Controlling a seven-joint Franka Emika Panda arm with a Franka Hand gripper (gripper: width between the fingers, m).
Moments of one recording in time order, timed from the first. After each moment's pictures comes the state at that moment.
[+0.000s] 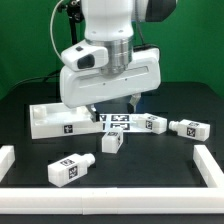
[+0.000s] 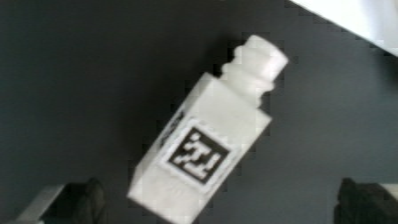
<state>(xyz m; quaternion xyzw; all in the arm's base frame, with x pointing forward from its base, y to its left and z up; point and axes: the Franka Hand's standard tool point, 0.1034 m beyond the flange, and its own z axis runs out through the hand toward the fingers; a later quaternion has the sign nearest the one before) 0.454 -0.009 0.064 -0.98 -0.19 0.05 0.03</state>
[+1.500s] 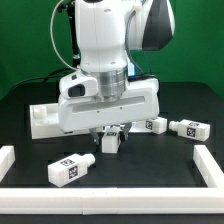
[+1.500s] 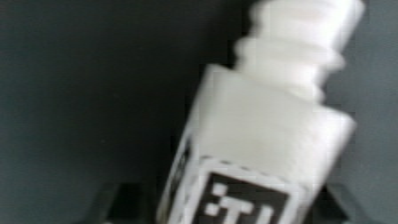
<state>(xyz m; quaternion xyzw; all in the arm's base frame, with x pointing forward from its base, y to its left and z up) 0.455 -0.016 0.010 -1.00 -0.07 0.04 0.04</state>
